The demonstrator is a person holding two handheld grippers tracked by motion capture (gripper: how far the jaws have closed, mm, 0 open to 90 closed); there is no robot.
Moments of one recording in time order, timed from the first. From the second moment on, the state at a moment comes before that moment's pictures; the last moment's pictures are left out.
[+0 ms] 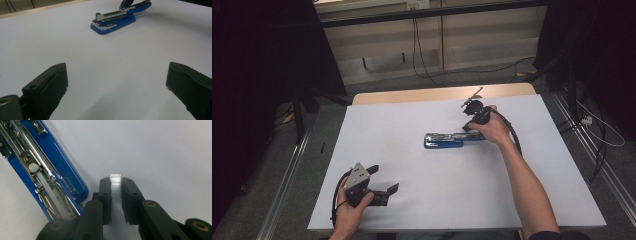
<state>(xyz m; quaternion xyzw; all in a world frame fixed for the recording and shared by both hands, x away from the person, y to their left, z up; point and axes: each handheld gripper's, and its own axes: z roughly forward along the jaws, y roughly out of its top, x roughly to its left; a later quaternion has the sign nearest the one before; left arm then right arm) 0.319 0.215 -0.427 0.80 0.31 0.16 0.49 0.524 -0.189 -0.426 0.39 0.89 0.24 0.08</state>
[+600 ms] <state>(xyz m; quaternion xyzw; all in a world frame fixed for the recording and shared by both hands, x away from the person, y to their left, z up) 0.320 0.216 -0.428 0.80 0.32 0.16 0.49 0.519 -0.194 -0.418 0.39 0.86 0.29 0.10</state>
